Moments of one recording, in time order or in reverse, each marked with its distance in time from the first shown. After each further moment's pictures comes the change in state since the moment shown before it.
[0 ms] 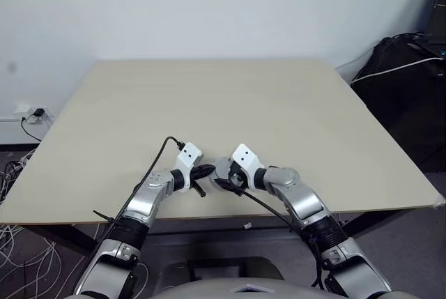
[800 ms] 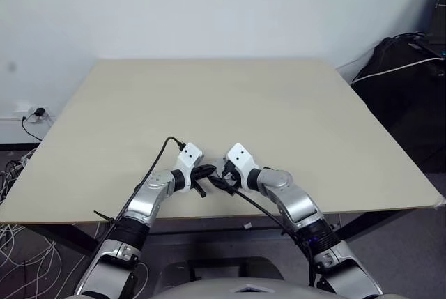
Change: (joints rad) left arm 0.002 -0.003 0.001 -0.001 0.002 -0.002 -0.002; right arm 0.017 0.066 -0.018 0.000 0.001 -0.032 -0.078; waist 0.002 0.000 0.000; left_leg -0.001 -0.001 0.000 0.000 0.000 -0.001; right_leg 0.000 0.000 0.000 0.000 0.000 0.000
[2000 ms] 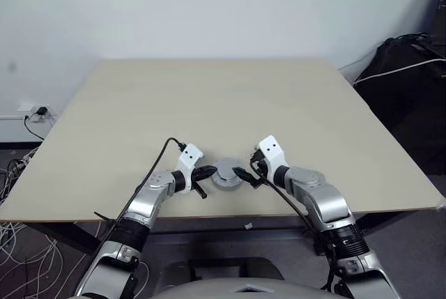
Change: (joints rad) left arm 0.012 -0.003 -0.002 -0.015 -0.001 0.002 -0.007; right arm 0.064 -0.075 -0.236 -0.187 0.176 0.362 -0.085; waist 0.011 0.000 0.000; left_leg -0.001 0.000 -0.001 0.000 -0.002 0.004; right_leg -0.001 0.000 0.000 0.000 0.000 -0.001
